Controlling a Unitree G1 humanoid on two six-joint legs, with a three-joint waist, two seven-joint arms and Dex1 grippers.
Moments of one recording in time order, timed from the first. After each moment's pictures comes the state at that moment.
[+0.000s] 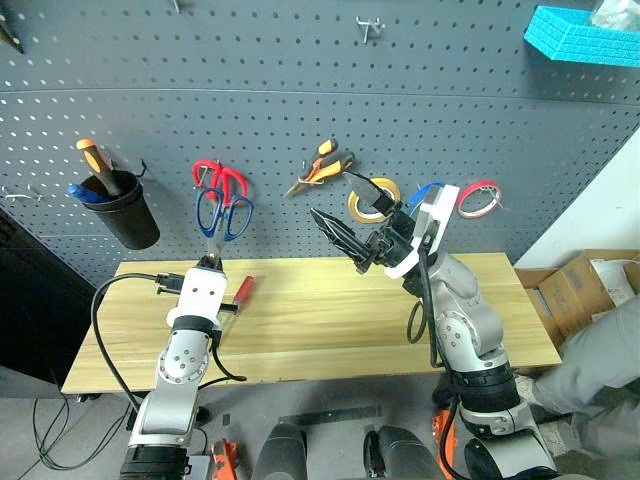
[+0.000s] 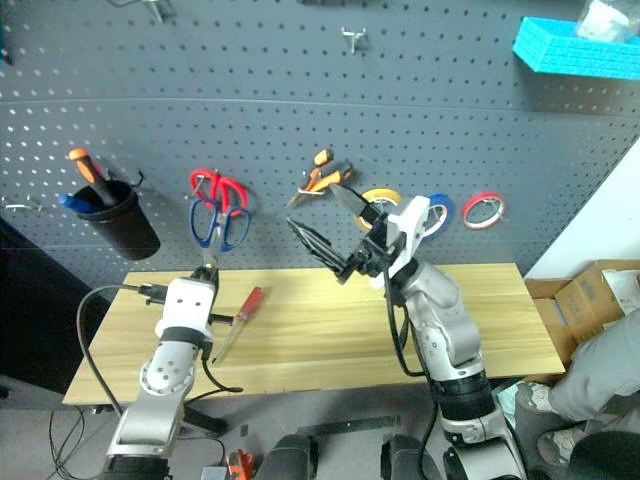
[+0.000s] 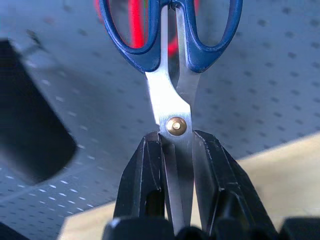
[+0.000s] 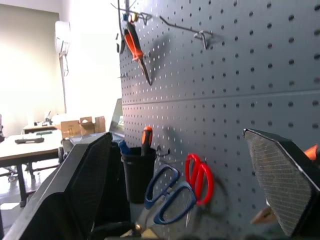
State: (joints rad) left arm -0.03 0.36 0.10 -0.02 0.15 -0.03 0.03; right arm -0.46 -0.03 0.12 -0.13 0.46 0.11 0.70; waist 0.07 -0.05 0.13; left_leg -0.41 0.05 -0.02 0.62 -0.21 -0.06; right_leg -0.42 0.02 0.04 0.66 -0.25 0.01
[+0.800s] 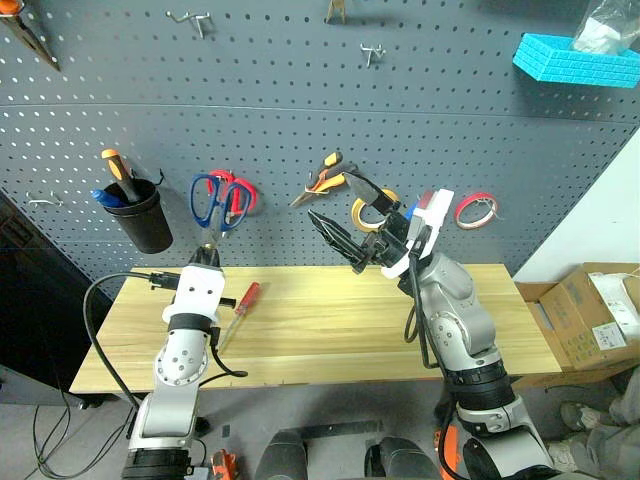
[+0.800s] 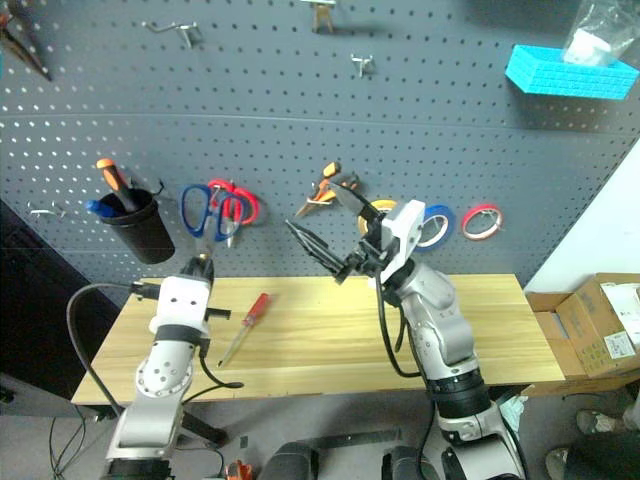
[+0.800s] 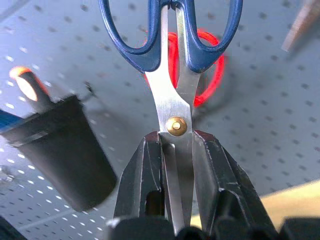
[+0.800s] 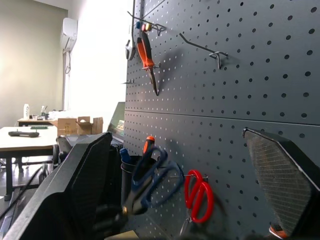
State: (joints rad) left arm -0.02 0.33 0.14 -0.07 0.18 -0.07 0.03; right arm -0.46 -0.03 0.14 -0.08 0.41 0.03 0.70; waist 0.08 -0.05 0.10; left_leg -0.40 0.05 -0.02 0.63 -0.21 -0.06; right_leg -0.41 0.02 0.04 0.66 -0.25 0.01
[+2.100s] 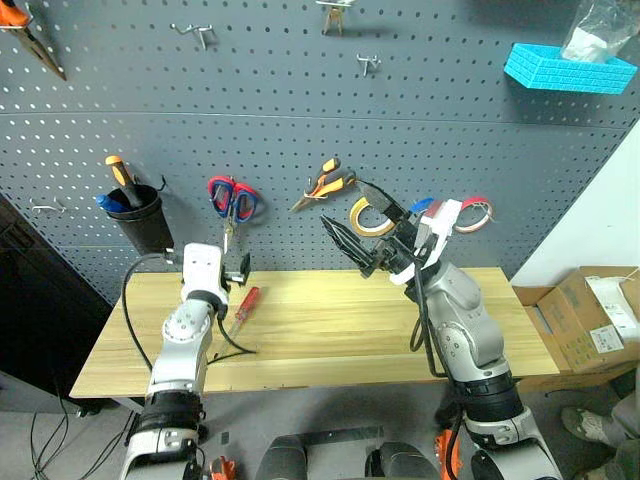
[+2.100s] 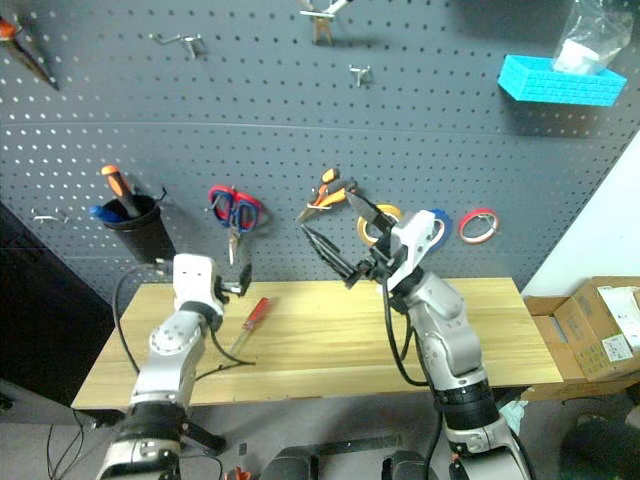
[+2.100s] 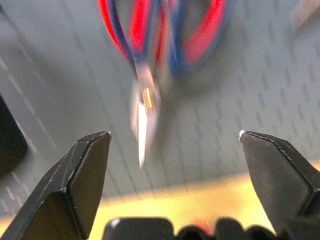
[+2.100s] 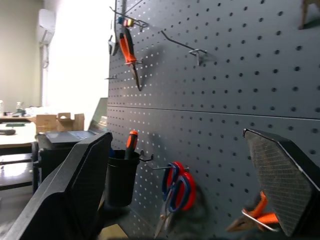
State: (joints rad) left arm -0.20 0.32 0.14 0.28 -0.04 0.08 -0.19; right arm -0.37 -0.09 0.15 -0.16 0.37 0.06 0.61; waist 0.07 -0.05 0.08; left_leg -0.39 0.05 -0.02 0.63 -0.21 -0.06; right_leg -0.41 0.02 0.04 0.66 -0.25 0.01
